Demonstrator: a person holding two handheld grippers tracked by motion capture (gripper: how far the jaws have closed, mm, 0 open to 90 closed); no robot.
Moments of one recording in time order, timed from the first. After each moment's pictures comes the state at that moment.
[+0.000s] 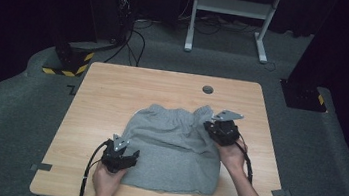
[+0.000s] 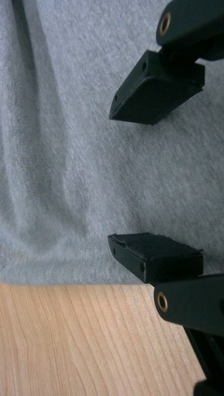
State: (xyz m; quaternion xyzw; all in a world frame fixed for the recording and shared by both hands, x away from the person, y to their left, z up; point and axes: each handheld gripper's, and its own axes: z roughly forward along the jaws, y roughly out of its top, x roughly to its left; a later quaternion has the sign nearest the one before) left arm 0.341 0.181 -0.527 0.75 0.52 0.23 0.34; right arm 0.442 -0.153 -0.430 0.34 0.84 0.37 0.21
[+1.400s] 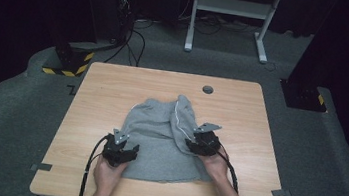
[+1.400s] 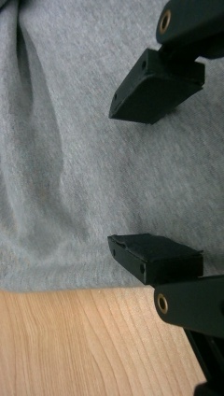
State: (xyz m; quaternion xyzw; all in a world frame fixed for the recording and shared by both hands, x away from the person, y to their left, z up) left arm 0.361 0.185 -0.527 0.74 0.53 0.24 0.34; right arm 0.438 -0.129 -0.500 0.35 0.86 0.35 0.16
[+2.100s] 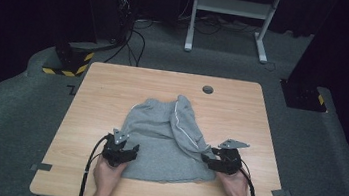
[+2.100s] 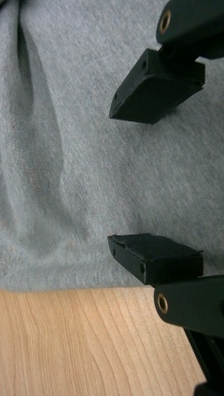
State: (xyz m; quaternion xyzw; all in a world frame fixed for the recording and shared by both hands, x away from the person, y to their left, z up) left arm 0.361 0.185 -0.527 0.74 0.53 0.24 0.34; right arm 0.400 -0.199 -0.515 0.40 0.83 0.38 0.11
